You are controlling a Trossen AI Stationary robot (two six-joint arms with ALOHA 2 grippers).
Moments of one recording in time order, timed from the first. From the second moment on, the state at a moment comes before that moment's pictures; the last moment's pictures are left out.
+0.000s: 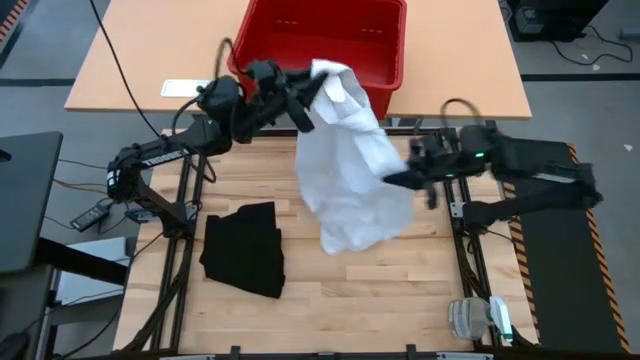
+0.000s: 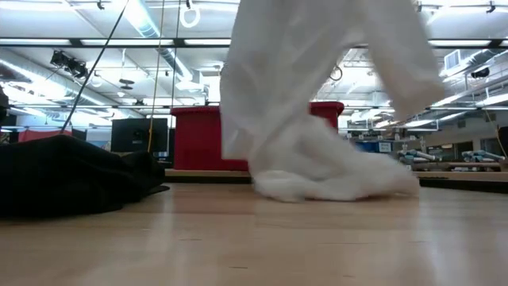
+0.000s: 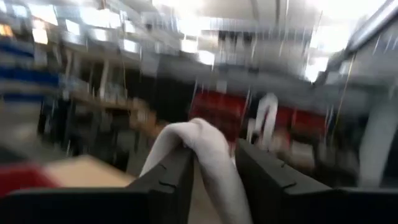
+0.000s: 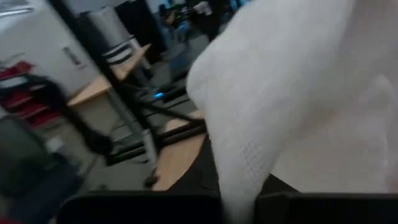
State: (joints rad) left arm 0.25 1.49 1.67 0.17 -0.21 -0.17; right arm -0.11 0.88 1.13 -0.43 -0.25 0.41
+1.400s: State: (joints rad) left arm 0.38 1.70 1.55 -0.59 0.05 0.13; right arm -0.07 0.72 0.75 -1.06 -0.14 0.71
